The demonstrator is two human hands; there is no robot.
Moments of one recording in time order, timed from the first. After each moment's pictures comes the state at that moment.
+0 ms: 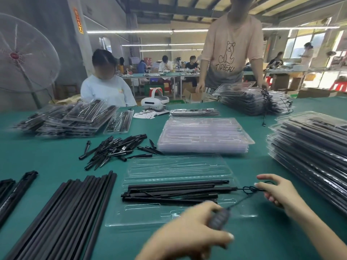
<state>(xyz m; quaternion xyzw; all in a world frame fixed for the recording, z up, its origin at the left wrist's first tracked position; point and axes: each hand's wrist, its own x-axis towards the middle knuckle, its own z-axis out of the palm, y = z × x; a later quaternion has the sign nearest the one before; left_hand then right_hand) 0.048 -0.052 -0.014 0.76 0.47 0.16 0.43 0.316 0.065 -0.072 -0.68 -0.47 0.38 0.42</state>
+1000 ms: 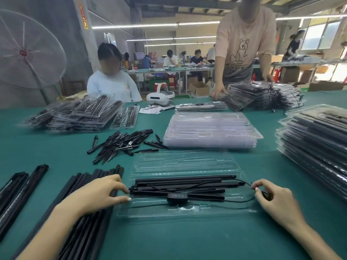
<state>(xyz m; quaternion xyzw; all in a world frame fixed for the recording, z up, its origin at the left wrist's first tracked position) -0.155 -0.003 -0.036 0.77 0.63 -0.03 0.06 0.291 0.035 -0.099 -0.65 -0.67 0.08 0.34</state>
